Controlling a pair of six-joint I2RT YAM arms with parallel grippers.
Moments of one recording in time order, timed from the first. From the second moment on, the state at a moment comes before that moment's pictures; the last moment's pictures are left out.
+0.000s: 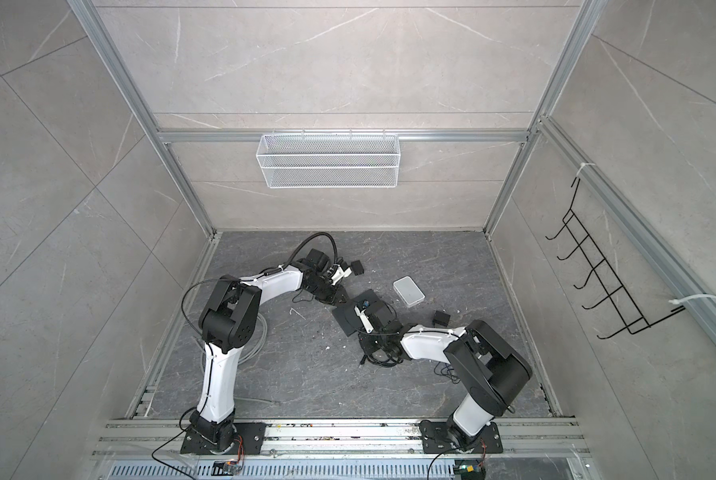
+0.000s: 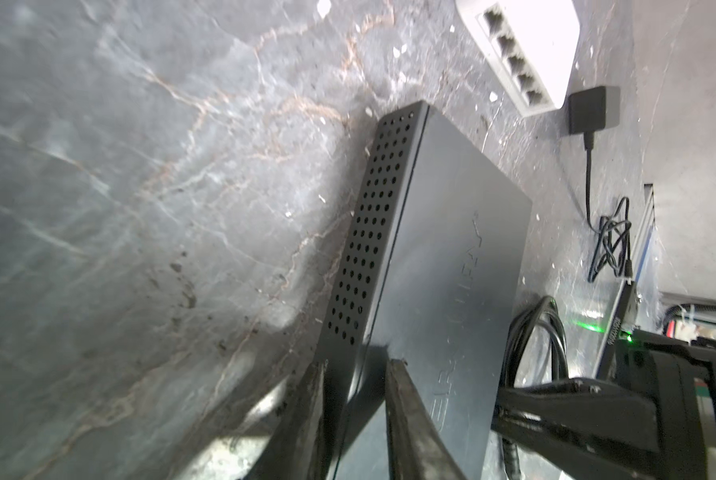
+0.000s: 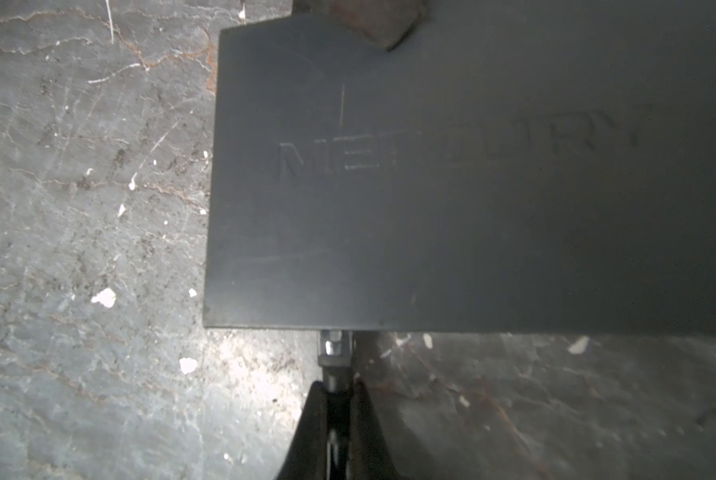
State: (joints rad) left arm -0.52 2.18 1.52 -0.53 0.66 -0.08; right arm 0.69 1.65 0.70 0.02 -0.08 0.20
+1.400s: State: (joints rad) left arm -0.53 2.20 1.65 -0.86 0.57 0.07; right arm 0.71 1.64 0.71 -0.01 -0.11 0.24
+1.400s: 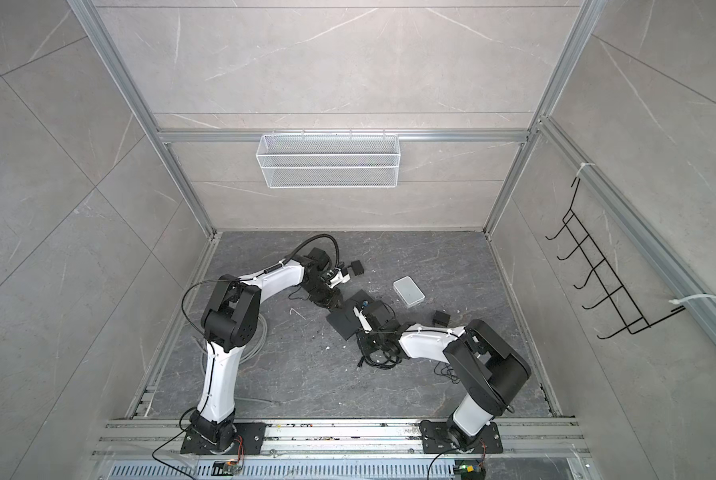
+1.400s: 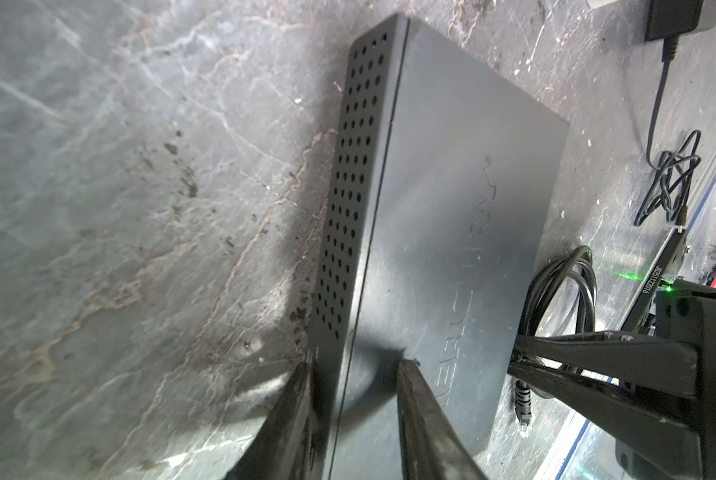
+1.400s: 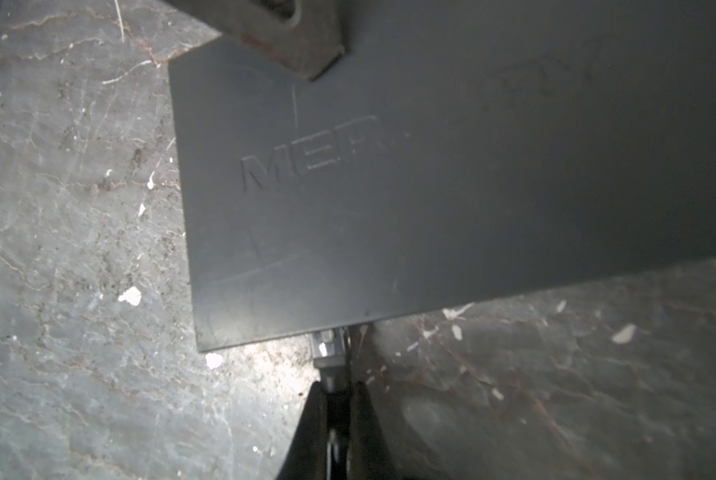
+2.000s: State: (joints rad) left arm -0.52 2.15 1.52 -0.72 0.59 0.02; right arm 0.75 1.68 0.78 -0.11 -0.02 0.21
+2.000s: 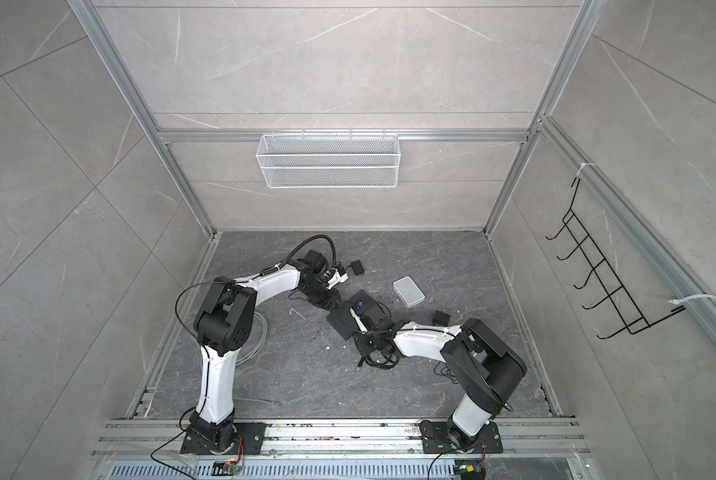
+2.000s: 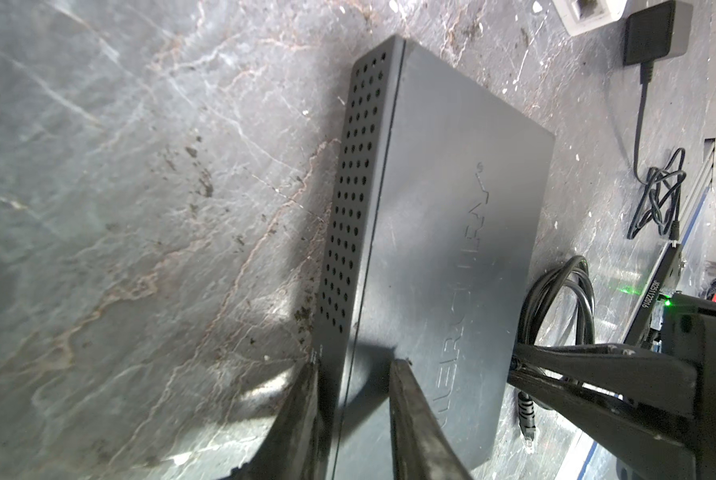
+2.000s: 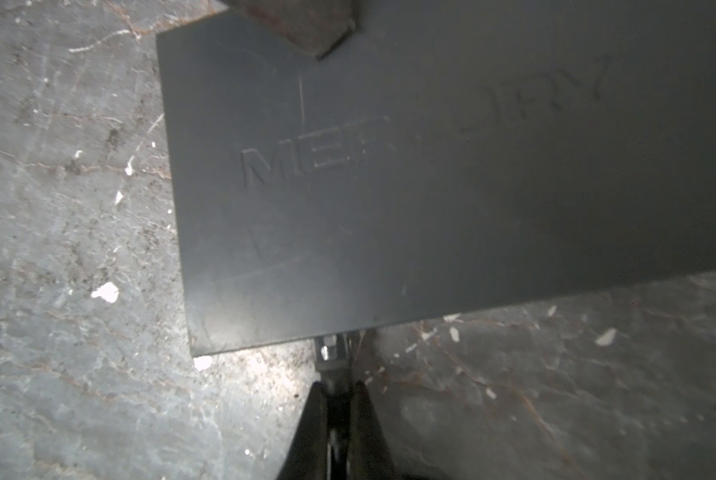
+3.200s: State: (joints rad) left arm -0.52 2.14 1.51 -0.69 0.59 0.00; right arm 0.76 1.75 0.93 -0.32 0.02 0.11
